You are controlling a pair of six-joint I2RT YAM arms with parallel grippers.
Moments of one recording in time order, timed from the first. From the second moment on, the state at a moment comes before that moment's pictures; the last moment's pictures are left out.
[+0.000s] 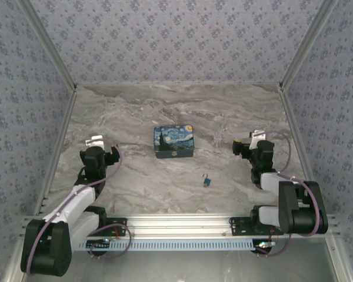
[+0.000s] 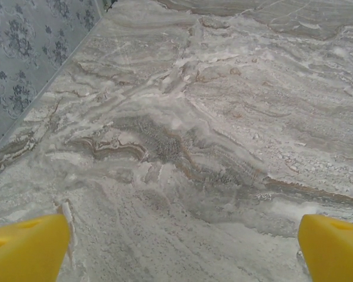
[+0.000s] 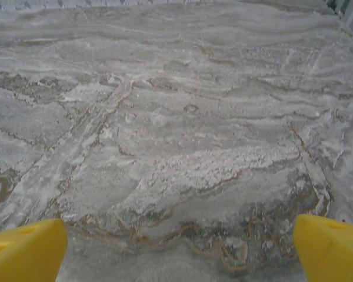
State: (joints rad) left arm -0.13 0.94 0.24 0.23 -0.32 -0.11; right arm -0.02 1.30 0.26 0.62 -0.02 0.00
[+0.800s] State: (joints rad) left arm -0.09 1.33 0.25 0.73 -0.11 0.04; right arm -0.06 1.52 0.37 0.72 -0.09 -0.02
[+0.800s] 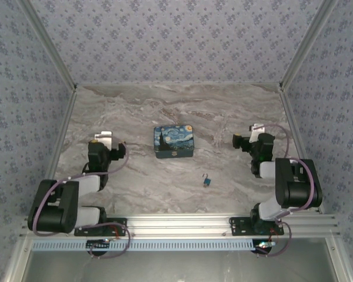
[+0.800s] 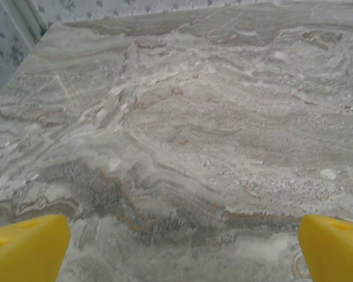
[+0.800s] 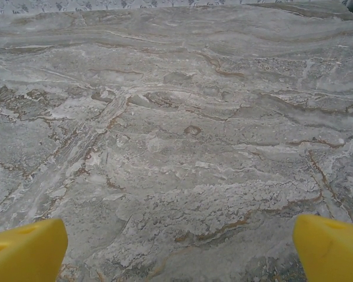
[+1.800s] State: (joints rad) left arm 0.03 1.53 0.41 0.73 -0.03 -0.02; right arm -0.05 1.52 0.37 0.71 -0.07 -0.02
